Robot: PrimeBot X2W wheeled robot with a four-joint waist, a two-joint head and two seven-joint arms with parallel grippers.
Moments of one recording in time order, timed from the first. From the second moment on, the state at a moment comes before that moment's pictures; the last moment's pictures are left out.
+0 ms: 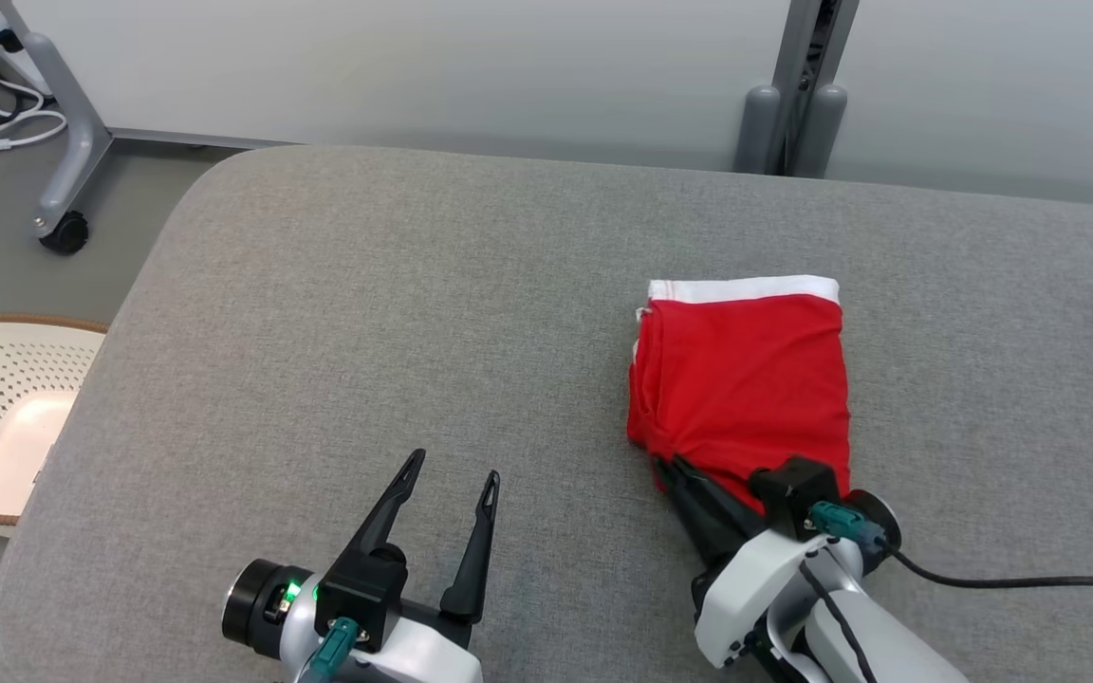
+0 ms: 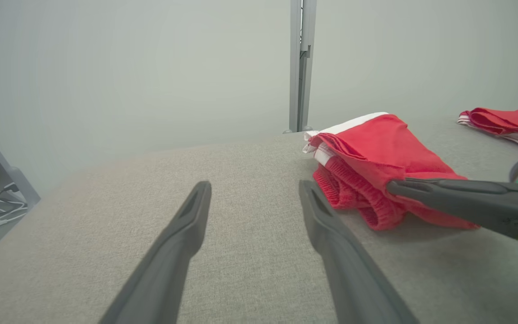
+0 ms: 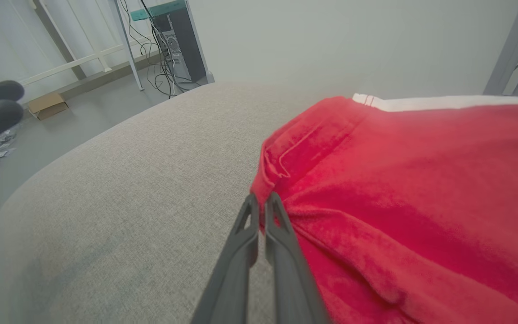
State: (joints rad) left arm -0.12 0.15 -0.53 0.19 -0.25 0.16 -0.26; right arm -0.42 -0.05 0.59 0.65 0.36 0.13 -0.24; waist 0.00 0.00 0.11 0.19
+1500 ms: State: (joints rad) left arm 0.02 0.18 -0.34 0.08 -0.33 0.29 -0.26; right arm -0.05 -0.05 0.07 0.20 0.11 0.13 -0.26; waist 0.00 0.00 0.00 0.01
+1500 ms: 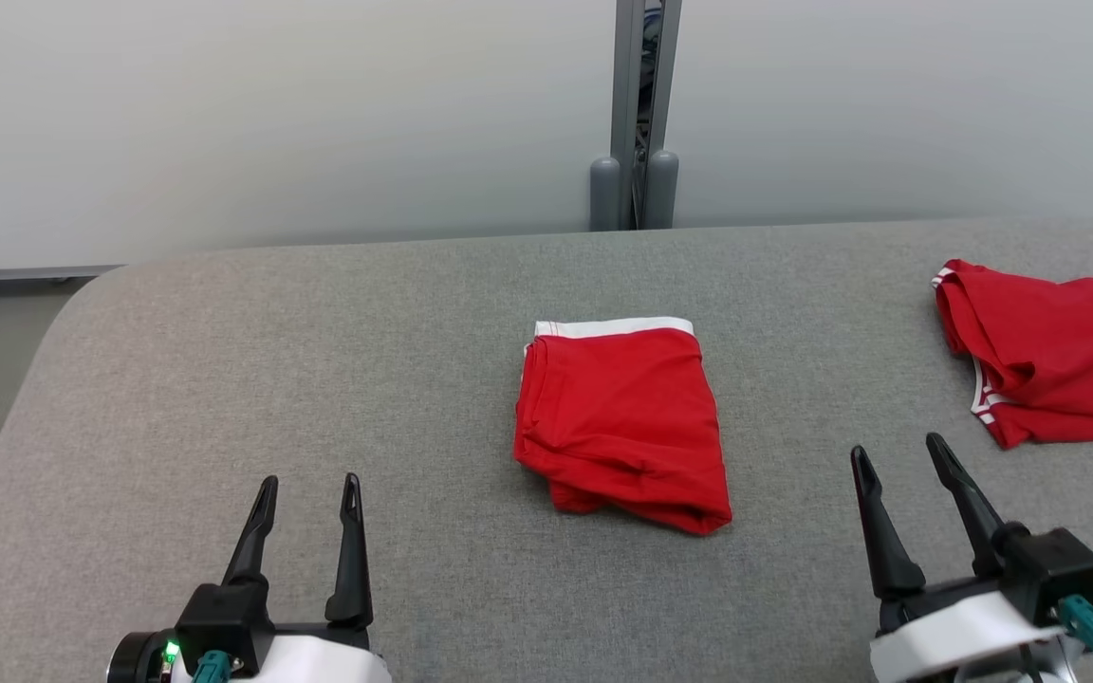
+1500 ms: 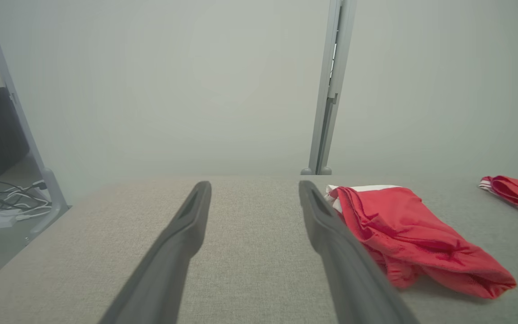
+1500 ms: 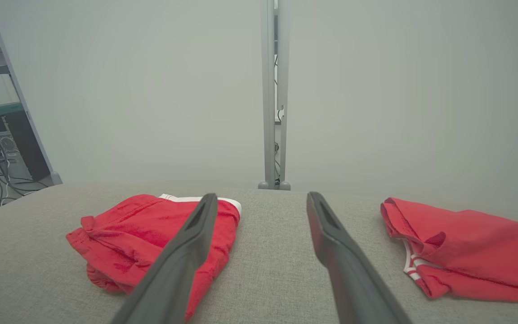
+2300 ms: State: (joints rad) left arm 0.09 0.09 -0.23 0.10 -0.23 0.18 -0.26; right arm 0.07 -0.05 0.07 0.14 0.13 0.13 -0.26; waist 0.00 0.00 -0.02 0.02
